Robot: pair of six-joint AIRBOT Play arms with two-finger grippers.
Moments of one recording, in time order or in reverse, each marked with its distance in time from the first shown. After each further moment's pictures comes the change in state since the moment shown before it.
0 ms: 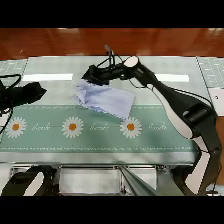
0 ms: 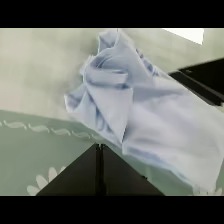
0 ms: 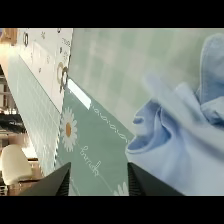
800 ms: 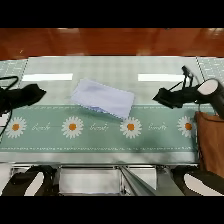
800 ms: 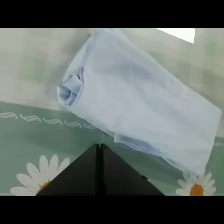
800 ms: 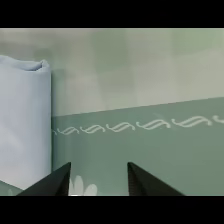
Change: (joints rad) left arm -0.025 0.037 -0.043 -0.057 -0.052 0.025; right arm -0.459 0.799 -1.026 -0.575 -0.109 0.200
